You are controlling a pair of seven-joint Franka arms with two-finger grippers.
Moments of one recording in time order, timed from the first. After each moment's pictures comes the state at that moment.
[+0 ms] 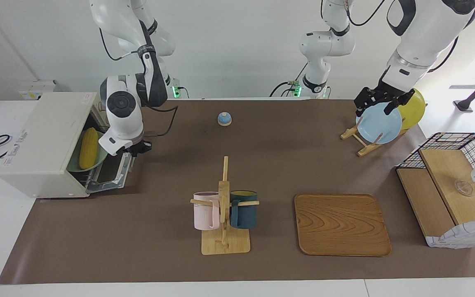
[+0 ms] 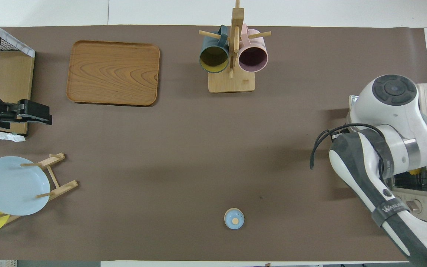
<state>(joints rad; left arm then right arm) -0.07 -0.05 -0.05 -1.67 -0.03 1.59 -0.13 -0.19 0.09 0.27 -2.04 -0.27 1.89 0.09</state>
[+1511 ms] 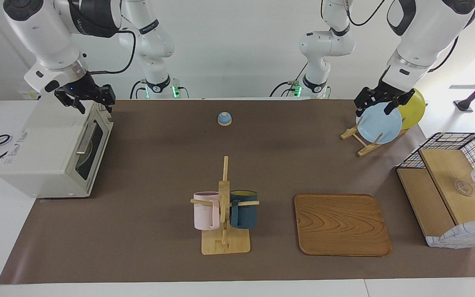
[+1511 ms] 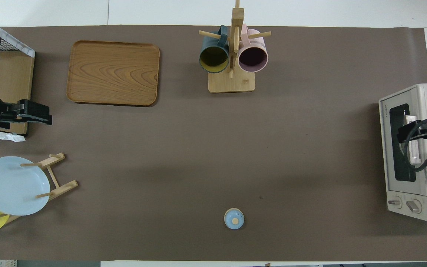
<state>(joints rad) -0.07 -0.05 -0.05 -1.67 -0.03 1.59 -0.13 -0.31 -0.07 0.25 -1.72 -0.06 1.52 -0.15</state>
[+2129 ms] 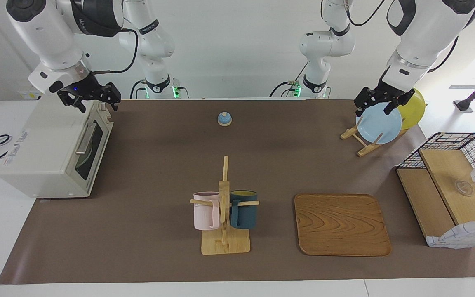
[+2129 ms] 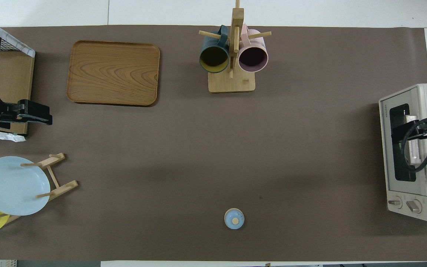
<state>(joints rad) -0.07 -0.06 -0.05 -1.67 -0.03 1.59 -0.13 -0.25 -0.07 0.21 -1.71 -0.04 1.50 -0.13</state>
